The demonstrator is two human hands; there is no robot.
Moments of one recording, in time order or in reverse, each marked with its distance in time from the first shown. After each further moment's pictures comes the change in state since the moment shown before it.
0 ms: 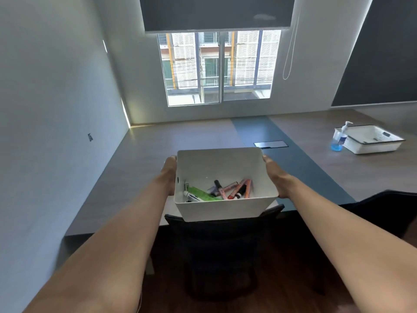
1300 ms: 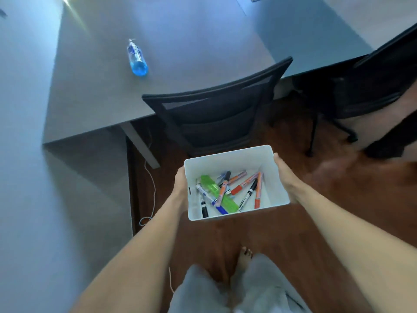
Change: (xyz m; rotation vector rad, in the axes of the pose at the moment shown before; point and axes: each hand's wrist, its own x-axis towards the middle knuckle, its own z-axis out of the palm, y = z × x) left_hand -0.106 -0.331 -0.042 -0.152 -0.021 -0.497; right_hand -0.112 0.335 0.081 0.310 -0.028 0.419
